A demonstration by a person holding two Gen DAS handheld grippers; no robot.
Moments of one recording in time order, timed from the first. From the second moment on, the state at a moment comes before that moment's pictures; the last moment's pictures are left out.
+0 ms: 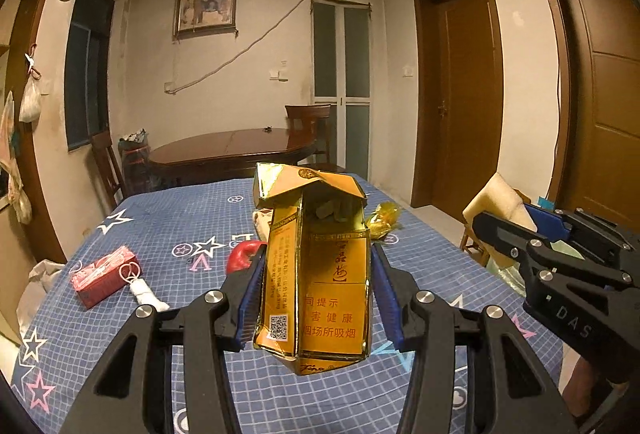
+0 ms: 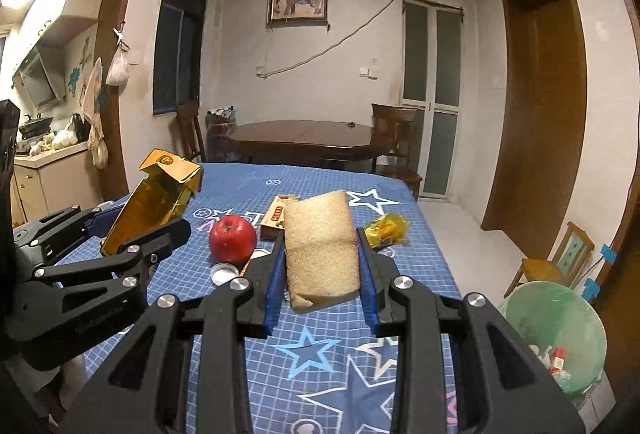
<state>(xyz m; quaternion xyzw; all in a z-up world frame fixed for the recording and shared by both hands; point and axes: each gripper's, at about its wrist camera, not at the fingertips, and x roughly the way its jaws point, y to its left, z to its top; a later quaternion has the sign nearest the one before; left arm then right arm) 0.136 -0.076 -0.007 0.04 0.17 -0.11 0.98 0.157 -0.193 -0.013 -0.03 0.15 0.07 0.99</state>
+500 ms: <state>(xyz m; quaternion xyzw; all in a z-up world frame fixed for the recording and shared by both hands) 0.153 -0.129 -0.002 0.04 0.19 -0.15 0.97 0.162 -0.236 -0.013 -0.01 0.17 0.05 0.98</state>
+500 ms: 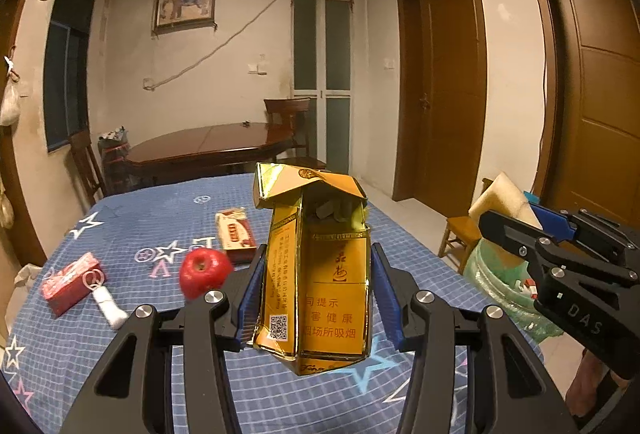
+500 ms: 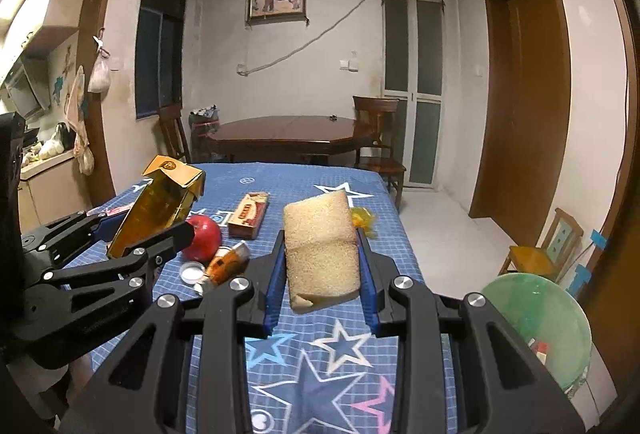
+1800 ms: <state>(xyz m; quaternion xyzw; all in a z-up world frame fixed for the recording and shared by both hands) 0.240 -0.366 -0.039 0.09 0.25 -0.33 0.91 0.171 -0.443 -0.040 0.06 0.26 -0.10 0.96</state>
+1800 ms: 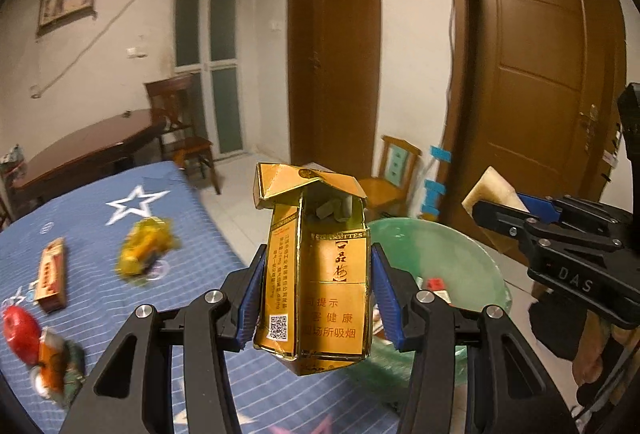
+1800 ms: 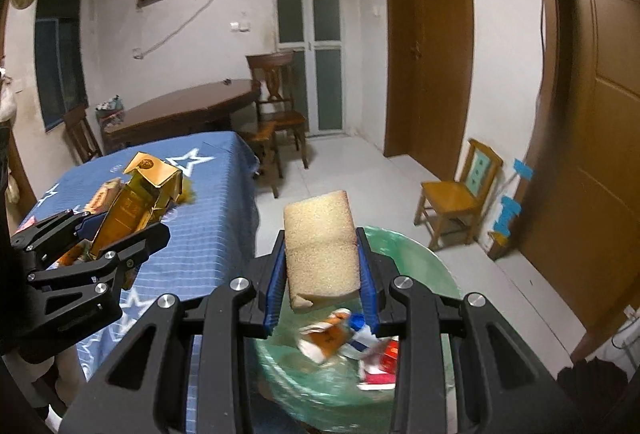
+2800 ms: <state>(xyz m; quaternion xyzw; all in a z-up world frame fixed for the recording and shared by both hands) 0.343 -0.517 -0.155 0.16 0.43 -0.38 0.80 0.259 -0.543 -0.124 0.12 0.46 -0.06 0.88</state>
